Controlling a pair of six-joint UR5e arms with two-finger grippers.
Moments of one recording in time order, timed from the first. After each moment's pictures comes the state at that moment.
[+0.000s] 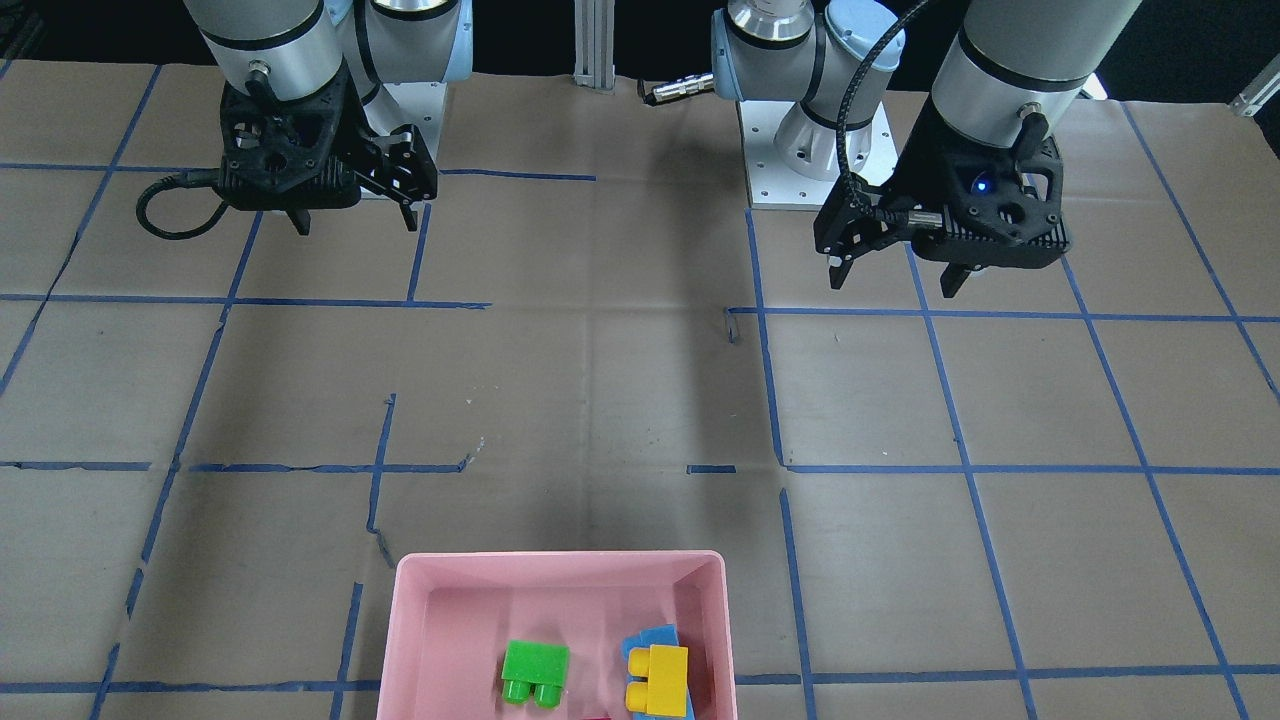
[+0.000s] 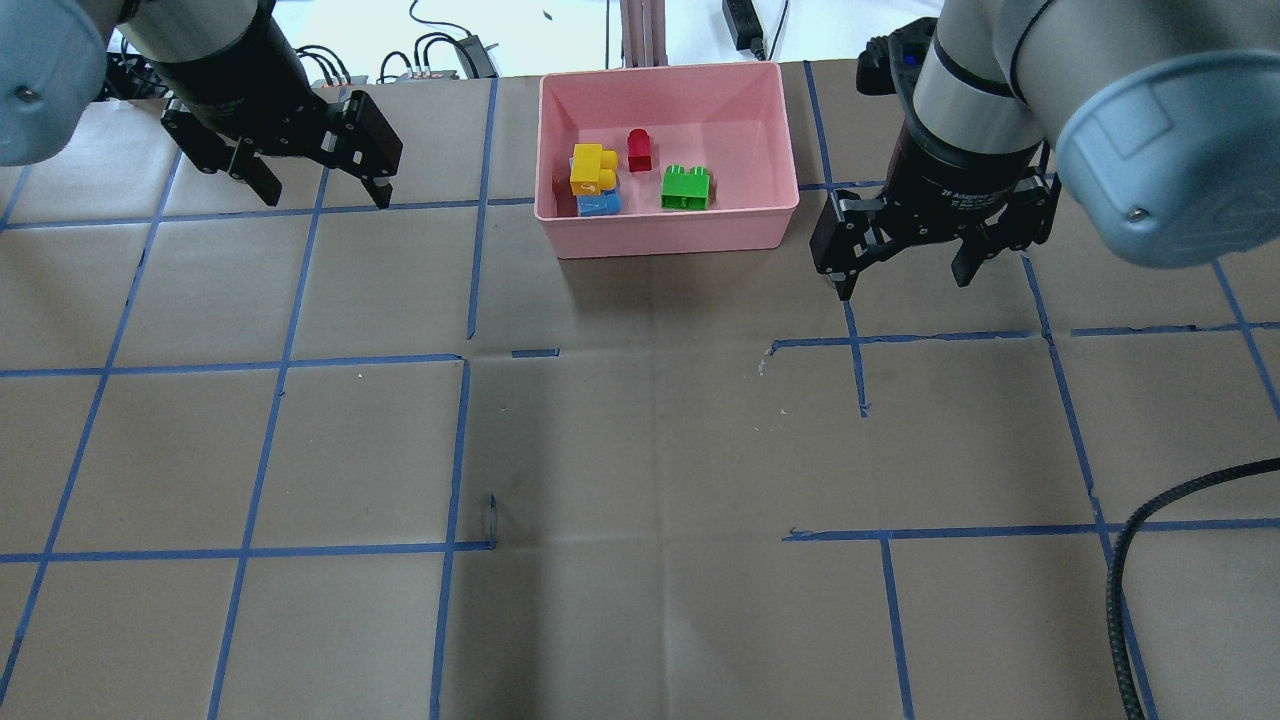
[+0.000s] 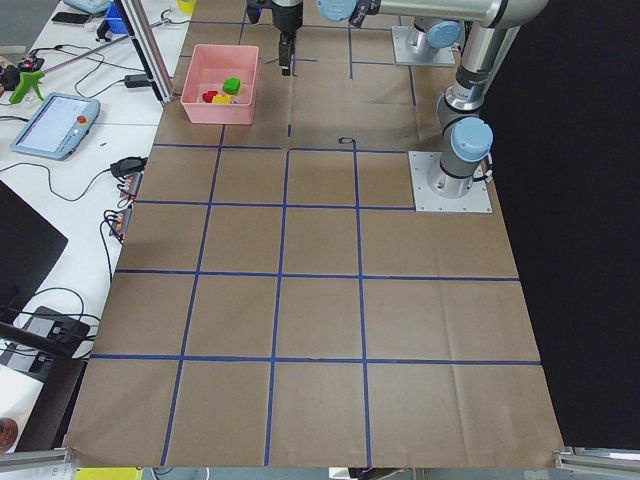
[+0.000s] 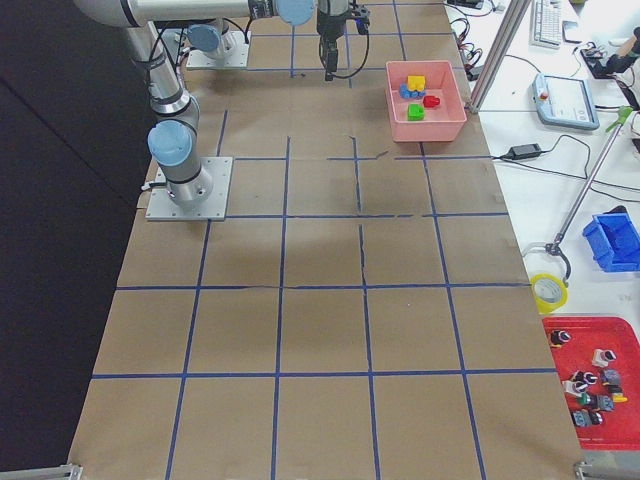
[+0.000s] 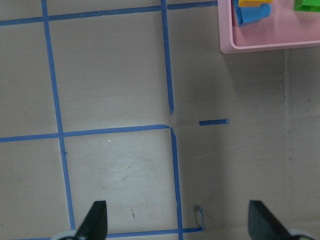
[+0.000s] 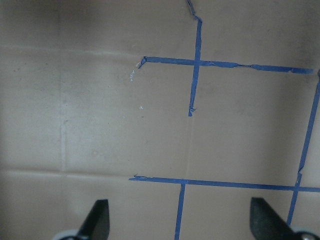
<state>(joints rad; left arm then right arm) -1.56 -1.63 -1.47 -1.59 1.58 0.09 1.67 -1.61 1.62 -1.53 -1.58 0.02</state>
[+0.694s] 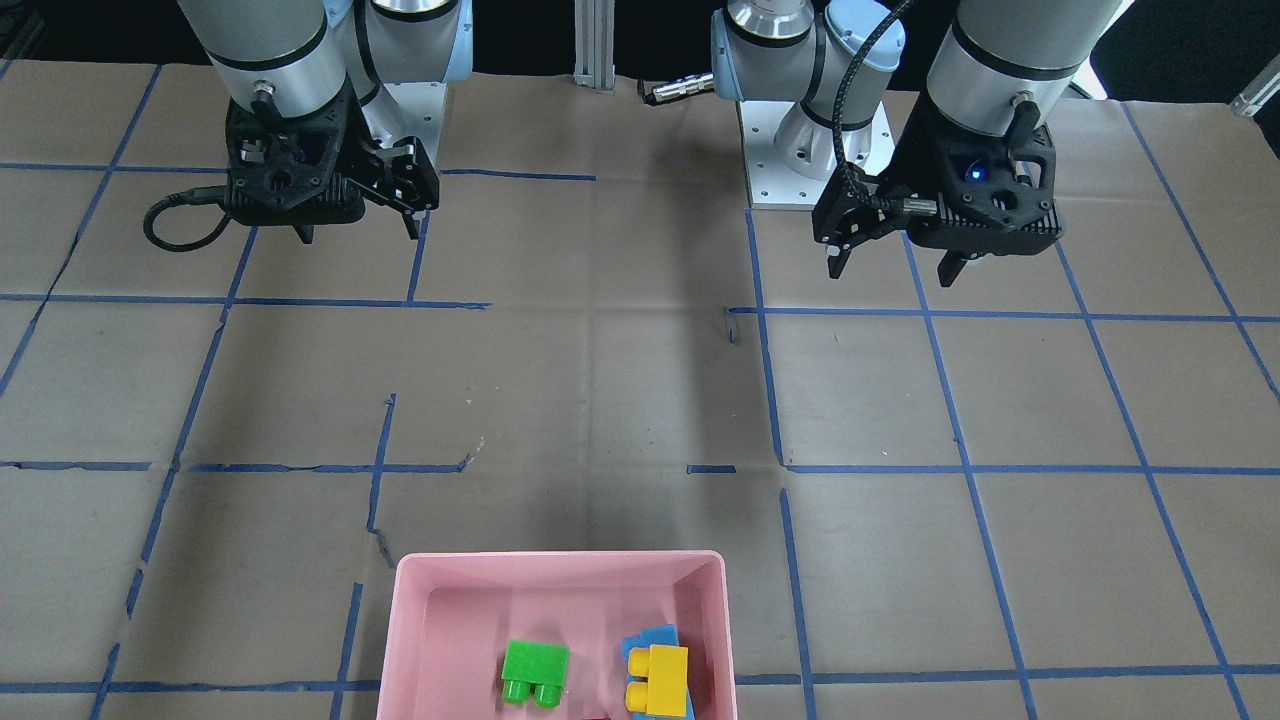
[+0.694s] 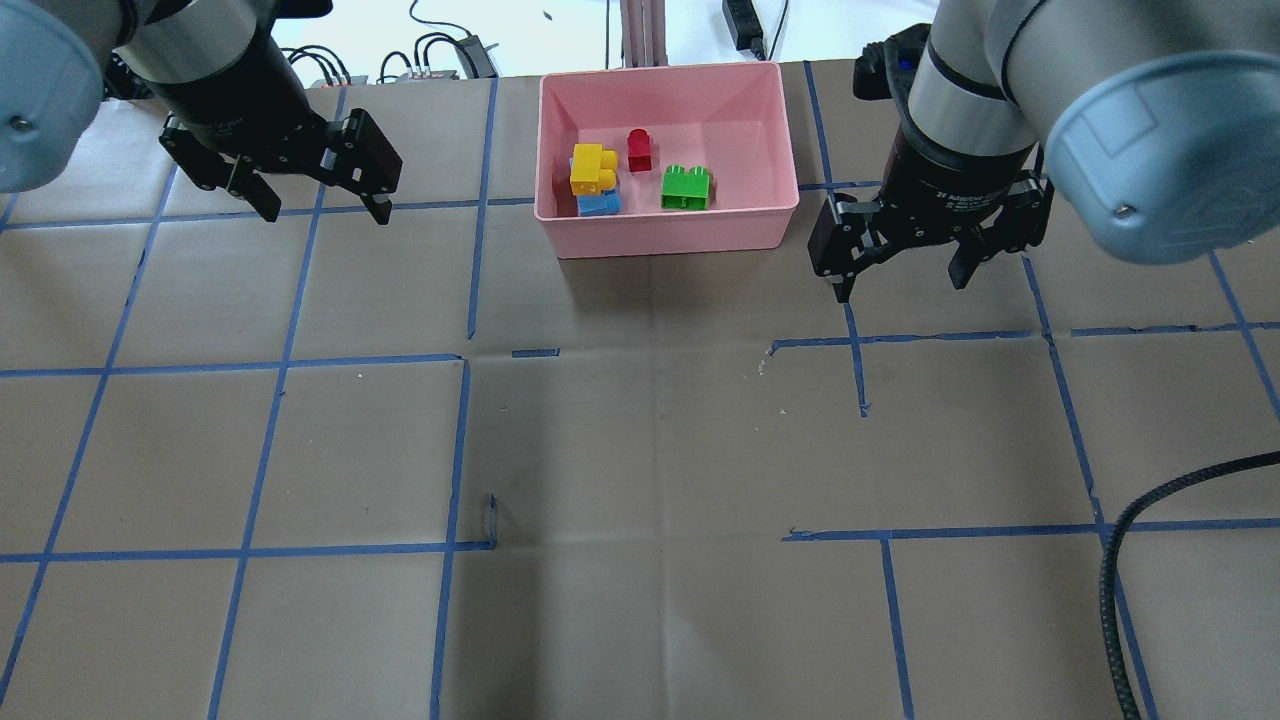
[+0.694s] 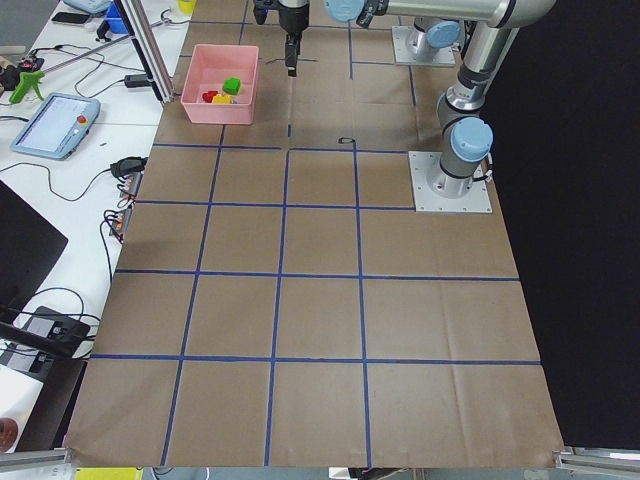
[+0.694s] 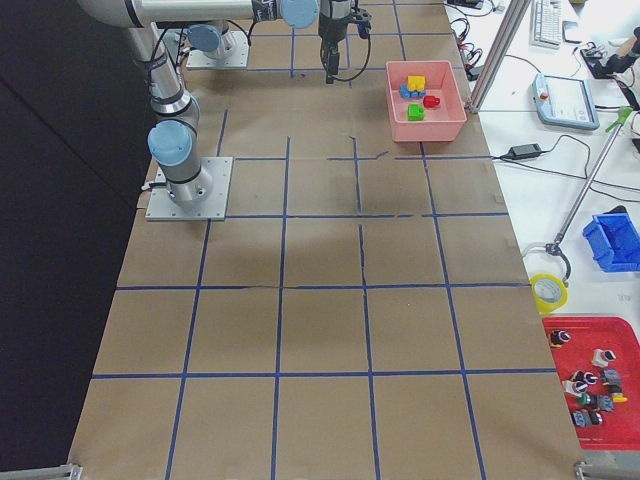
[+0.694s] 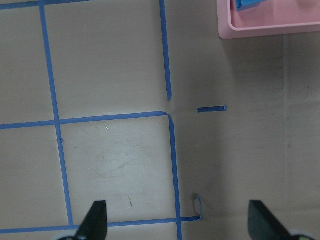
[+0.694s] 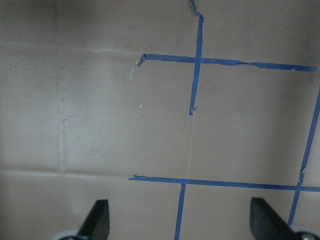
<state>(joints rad) -1.56 -1.61 -1.49 -1.58 1.58 0.09 1.67 -1.59 1.62 -1.53 -1.58 0.02</state>
